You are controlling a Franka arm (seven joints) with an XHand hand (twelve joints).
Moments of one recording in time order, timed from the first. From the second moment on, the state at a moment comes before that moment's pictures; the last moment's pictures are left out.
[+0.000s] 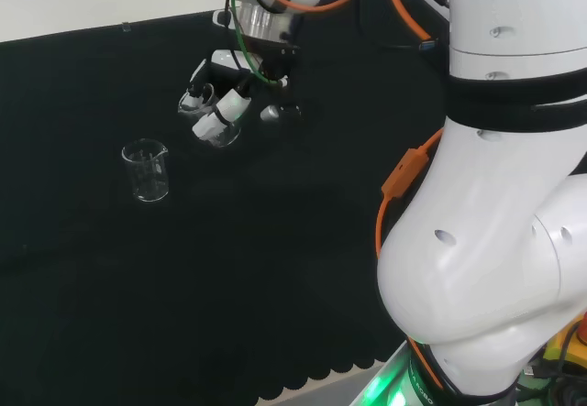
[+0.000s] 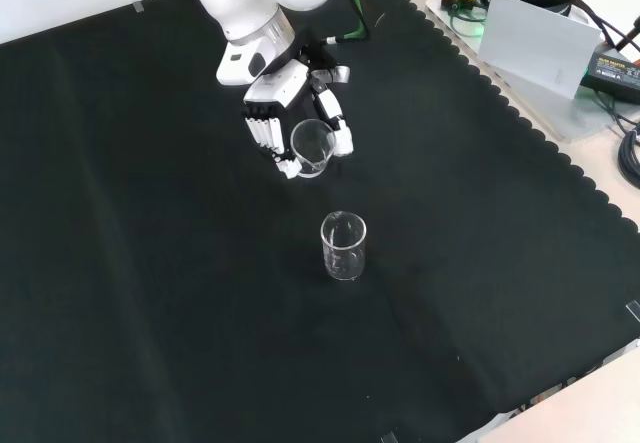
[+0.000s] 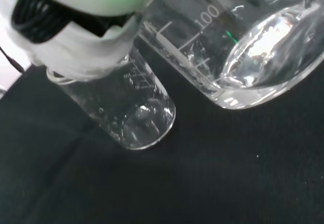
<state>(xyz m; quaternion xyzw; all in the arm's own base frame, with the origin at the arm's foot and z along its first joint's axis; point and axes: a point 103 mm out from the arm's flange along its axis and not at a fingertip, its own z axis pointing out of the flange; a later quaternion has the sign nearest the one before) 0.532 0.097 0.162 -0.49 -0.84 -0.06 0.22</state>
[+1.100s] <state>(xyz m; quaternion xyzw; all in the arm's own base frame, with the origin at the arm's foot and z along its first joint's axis) 0.542 0.144 0.168 -0.52 -0.84 0.08 0.16</state>
